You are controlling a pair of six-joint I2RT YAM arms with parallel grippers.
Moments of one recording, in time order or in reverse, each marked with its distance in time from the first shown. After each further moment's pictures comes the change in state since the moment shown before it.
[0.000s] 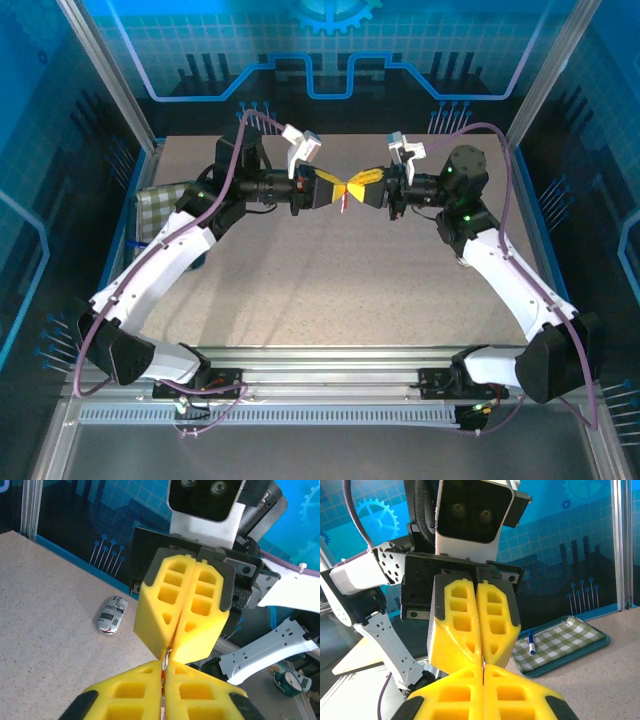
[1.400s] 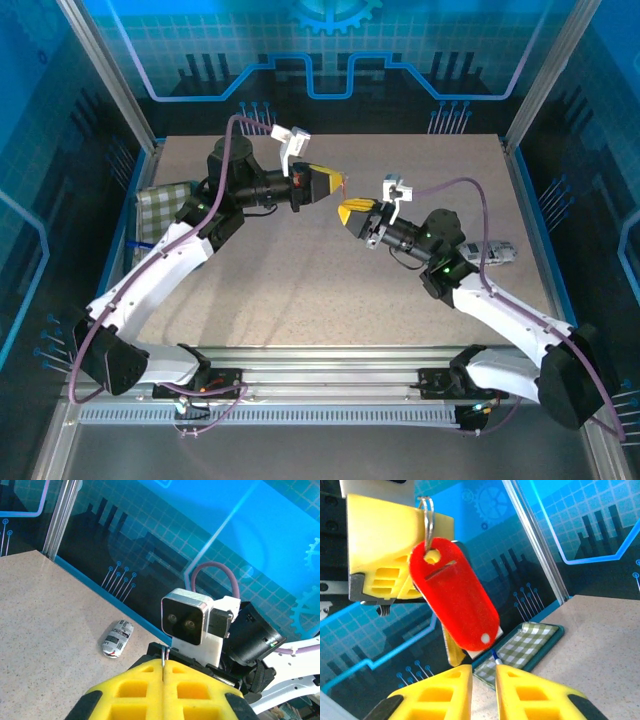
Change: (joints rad) left arm -0.002 -0.060 -0.135 0.249 -0.110 -0.201; right arm 0.231 -0.152 -0.436 0.322 0.651 0.180
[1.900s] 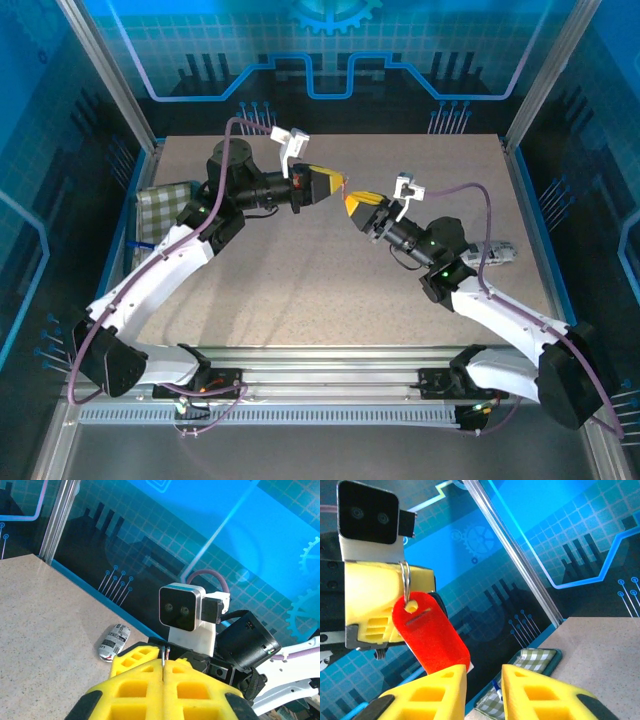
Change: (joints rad) left arm -0.007 -0.013 -0.036 0.056 -0.008 -0.028; right arm 0.000 0.001 -0.042 0.143 0.125 0.114
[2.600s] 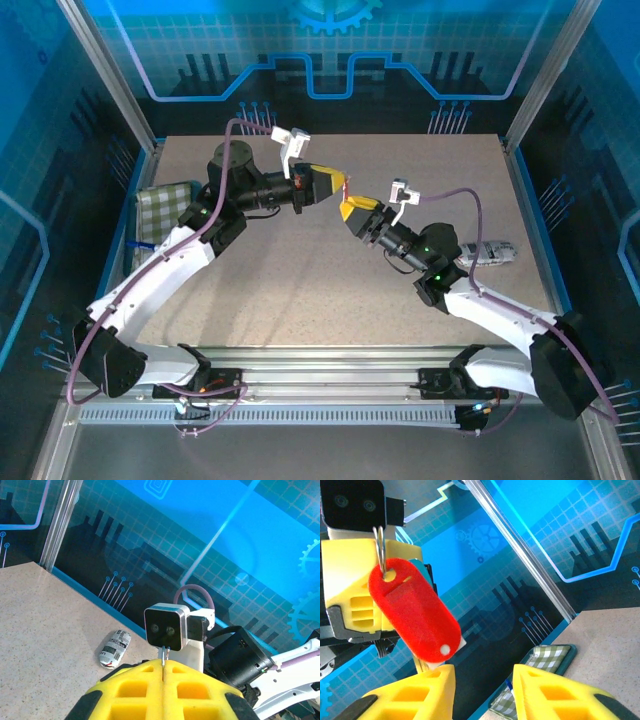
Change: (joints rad) left arm -0.013 -0.002 -0.010 0.040 -0.021 -0.003; right arm 0.036 0.048 -0.044 0.117 0.028 0.076
